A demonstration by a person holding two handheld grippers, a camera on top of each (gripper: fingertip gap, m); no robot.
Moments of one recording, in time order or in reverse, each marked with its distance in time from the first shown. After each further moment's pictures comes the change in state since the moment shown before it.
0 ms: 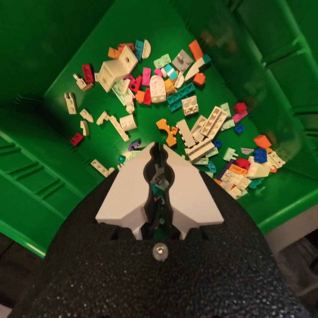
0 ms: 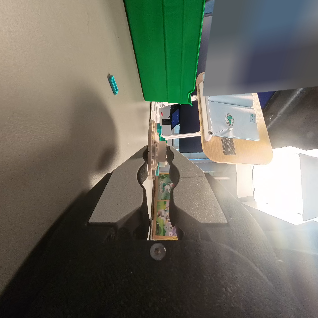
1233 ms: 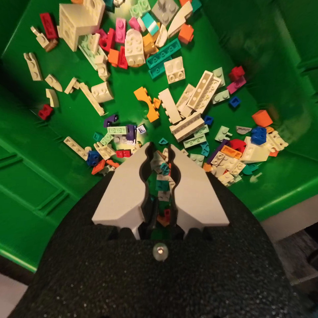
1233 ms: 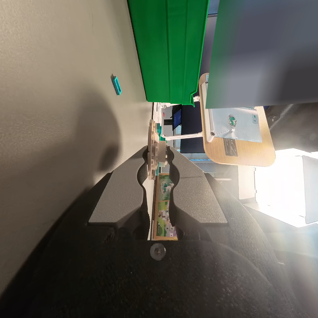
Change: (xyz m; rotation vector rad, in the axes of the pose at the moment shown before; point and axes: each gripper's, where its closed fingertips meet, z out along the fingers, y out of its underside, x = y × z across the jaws) left arm 0.021 0.032 0.005 -0.071 -0.037 -0.005; right arm -0.002 -0.002 0.001 0.002 -0.014 -0.004
